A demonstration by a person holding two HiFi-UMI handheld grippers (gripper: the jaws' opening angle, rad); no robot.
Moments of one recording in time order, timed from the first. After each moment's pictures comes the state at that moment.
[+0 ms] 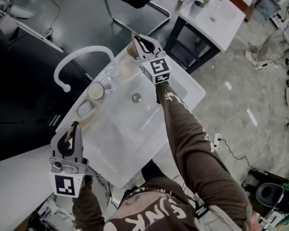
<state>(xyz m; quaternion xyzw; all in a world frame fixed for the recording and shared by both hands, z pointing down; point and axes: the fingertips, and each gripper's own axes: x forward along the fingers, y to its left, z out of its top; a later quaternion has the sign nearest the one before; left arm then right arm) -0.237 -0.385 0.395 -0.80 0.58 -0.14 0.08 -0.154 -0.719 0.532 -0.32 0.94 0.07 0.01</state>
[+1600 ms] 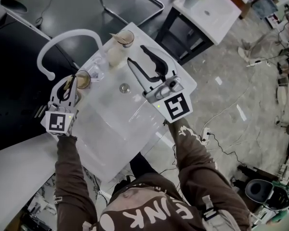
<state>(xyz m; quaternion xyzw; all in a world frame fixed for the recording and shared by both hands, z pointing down) -0.276 -0.496 0.529 -0.80 0.58 -0.14 0.06 -0.091 -0.550 0.420 -0.25 0.95 0.14 0.11</state>
